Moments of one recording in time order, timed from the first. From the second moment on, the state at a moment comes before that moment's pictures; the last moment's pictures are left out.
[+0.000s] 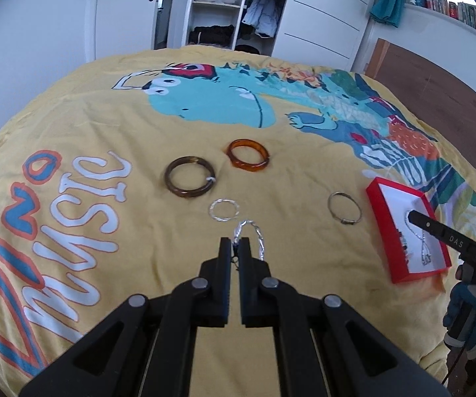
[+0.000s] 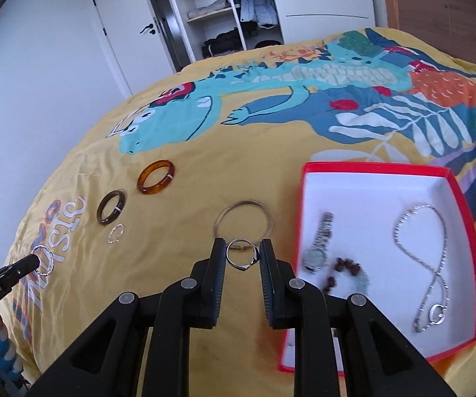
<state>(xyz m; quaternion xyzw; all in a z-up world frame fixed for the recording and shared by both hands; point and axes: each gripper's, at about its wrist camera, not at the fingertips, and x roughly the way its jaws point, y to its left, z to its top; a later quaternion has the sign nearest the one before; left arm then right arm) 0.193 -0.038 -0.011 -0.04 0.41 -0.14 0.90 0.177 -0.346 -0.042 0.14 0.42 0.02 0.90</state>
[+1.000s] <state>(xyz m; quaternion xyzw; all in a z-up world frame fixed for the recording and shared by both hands) 0.264 -0.365 -0.072 0.08 0.46 -0.29 0.83 0.200 -0.505 -0.099 0.10 0.48 -0.02 0.87</state>
